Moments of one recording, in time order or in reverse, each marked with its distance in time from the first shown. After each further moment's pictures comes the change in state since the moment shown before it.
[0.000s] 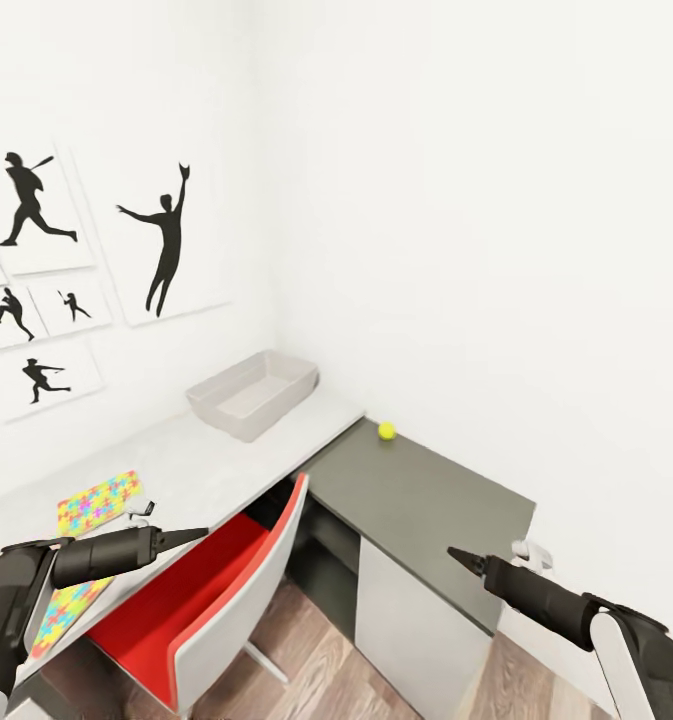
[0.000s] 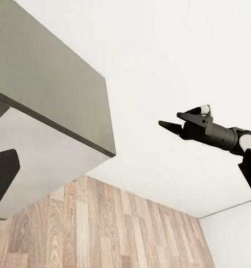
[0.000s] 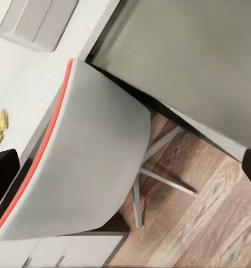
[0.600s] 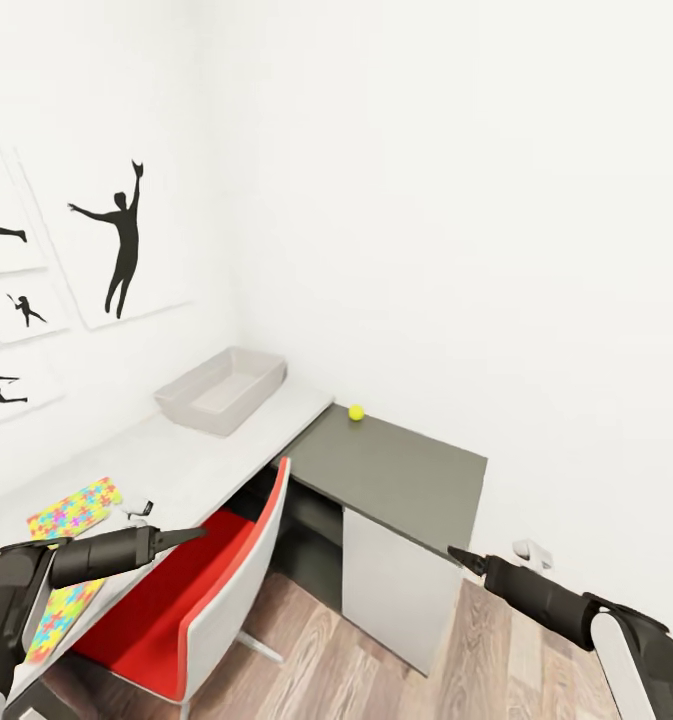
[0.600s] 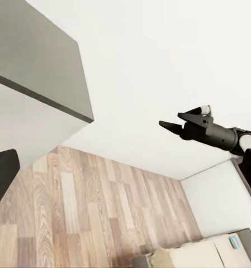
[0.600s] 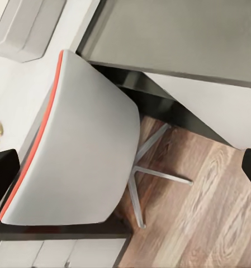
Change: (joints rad) left arm 0.000 0.005 0.002 0.000 0.001 0.002 -0.002; right arm 0.000 -0.001 -0.001 0.000 -0.005 0.001 0.002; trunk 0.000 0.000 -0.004
